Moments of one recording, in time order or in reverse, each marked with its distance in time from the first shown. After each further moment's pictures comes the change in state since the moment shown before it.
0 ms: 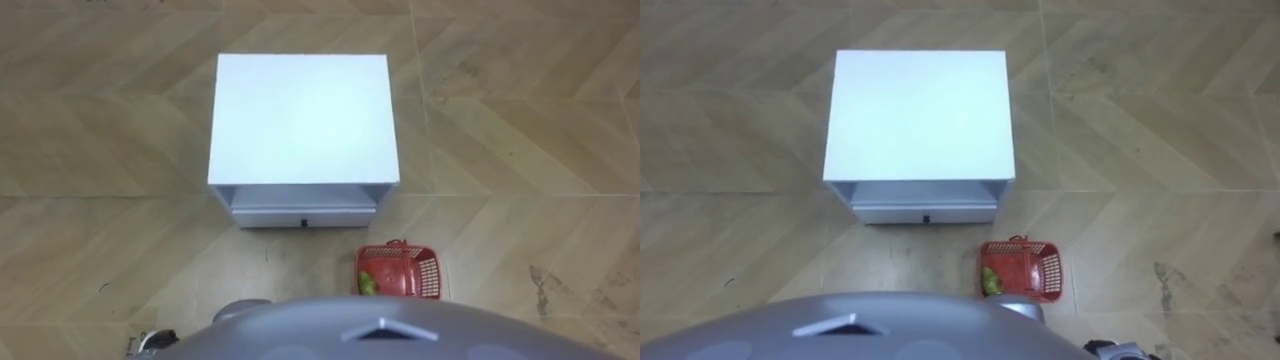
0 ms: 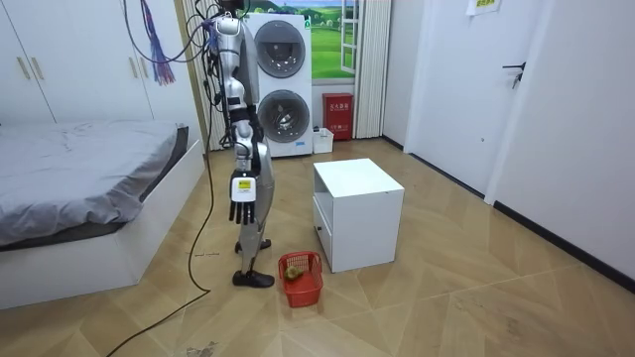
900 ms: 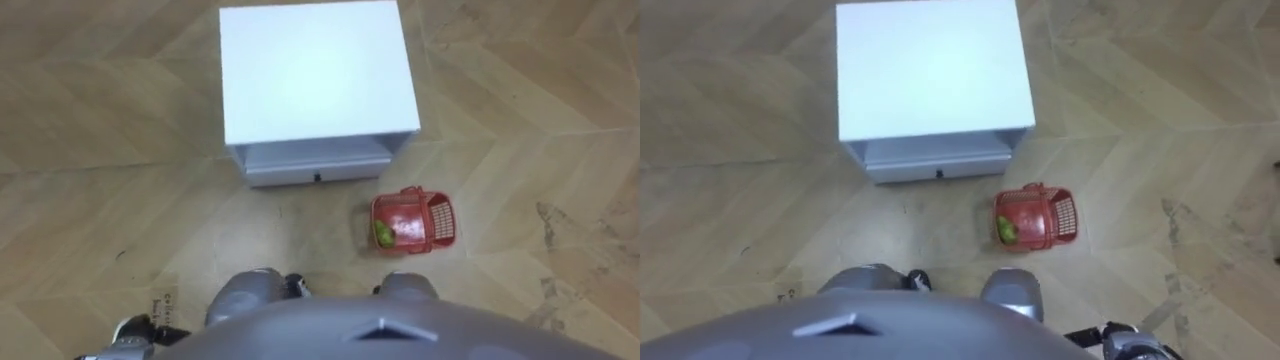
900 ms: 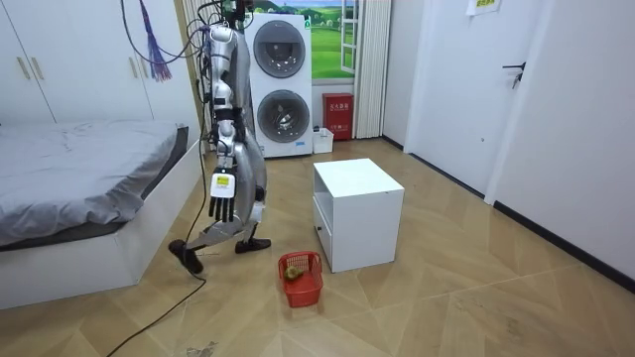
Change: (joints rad) left arm -0.071 0.060 0.087 0.018 -0.039 -0.039 0.010; right arm -0.111 -0.045 -0.041 0.000 0.164 -0.032 -0.096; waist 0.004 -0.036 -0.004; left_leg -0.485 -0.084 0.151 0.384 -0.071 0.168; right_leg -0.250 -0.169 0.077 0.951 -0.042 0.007
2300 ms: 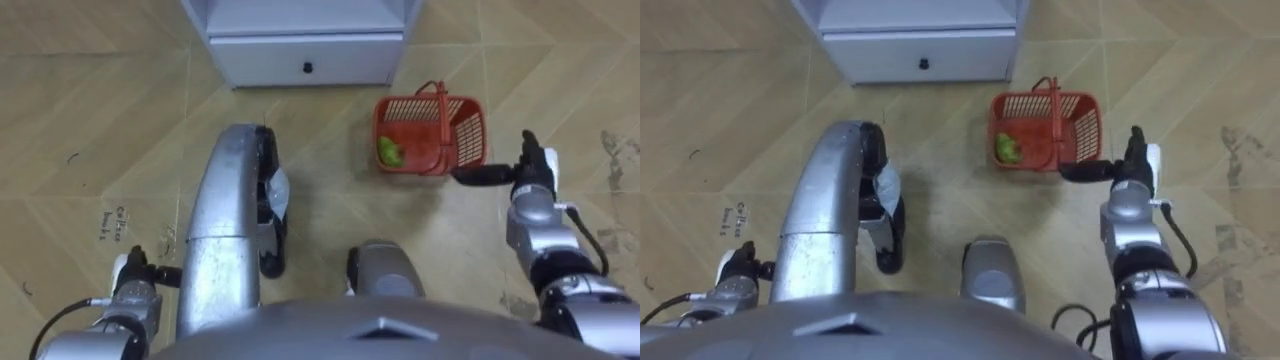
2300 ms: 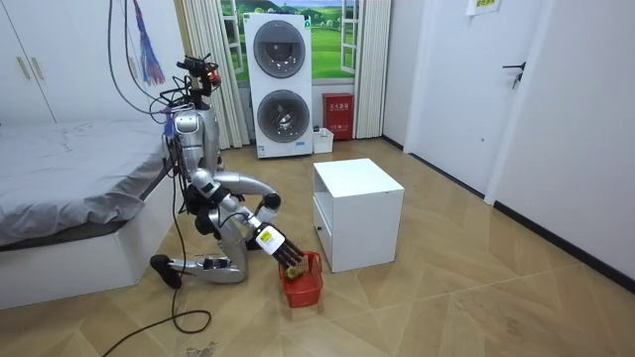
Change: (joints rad) left arm -0.158 0.050 -0.269 0.228 -0.238 -0.260 0.163; right arm -0.191 -0.030 0.069 -0.447 0.042 -0.277 -0.266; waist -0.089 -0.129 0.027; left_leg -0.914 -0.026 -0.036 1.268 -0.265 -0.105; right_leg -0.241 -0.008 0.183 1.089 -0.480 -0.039
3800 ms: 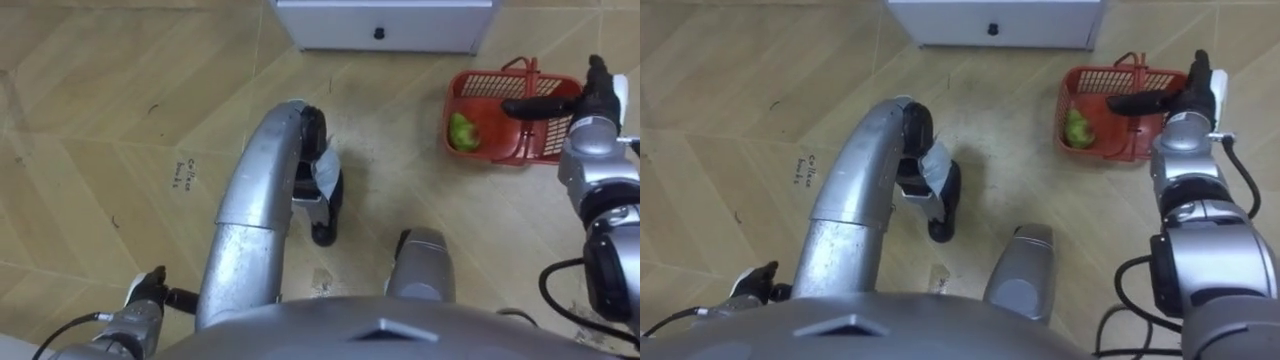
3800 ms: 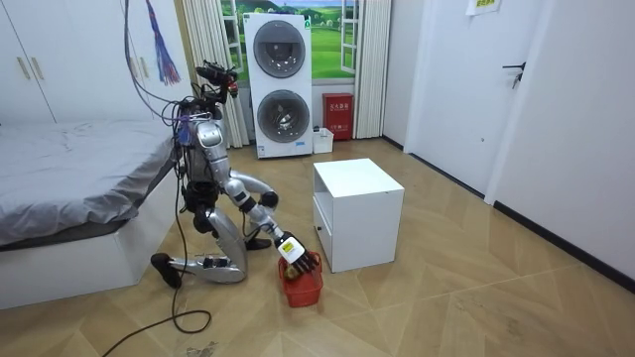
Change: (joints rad) left arm 0.032 0.018 -0.231 -0.013 -0.136 0.026 -0.136; right arm -0.261 -0.189 0.052 0.356 0.178 -0.018 0.065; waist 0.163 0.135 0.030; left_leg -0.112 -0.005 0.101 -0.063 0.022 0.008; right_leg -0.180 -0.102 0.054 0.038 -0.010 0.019
